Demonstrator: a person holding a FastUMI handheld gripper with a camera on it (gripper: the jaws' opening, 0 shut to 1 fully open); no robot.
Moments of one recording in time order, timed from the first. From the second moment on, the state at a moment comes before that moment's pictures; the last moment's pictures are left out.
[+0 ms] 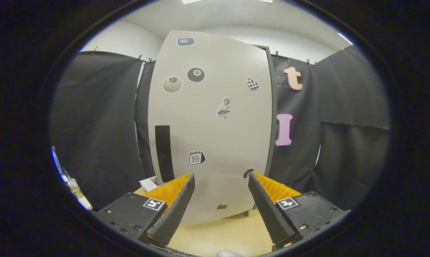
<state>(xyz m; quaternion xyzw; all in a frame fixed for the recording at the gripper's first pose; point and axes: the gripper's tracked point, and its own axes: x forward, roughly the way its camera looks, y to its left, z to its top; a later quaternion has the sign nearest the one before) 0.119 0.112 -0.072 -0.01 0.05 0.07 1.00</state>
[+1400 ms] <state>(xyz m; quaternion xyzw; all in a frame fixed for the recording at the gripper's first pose) -0.054 -0.047 -0.025 0.00 0.01 -0.01 1.00</state>
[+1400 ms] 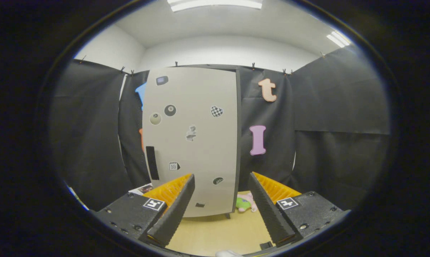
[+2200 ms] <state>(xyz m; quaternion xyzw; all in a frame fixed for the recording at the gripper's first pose) -0.074 -0.040 -0.029 0.00 0.01 0.00 1.00</state>
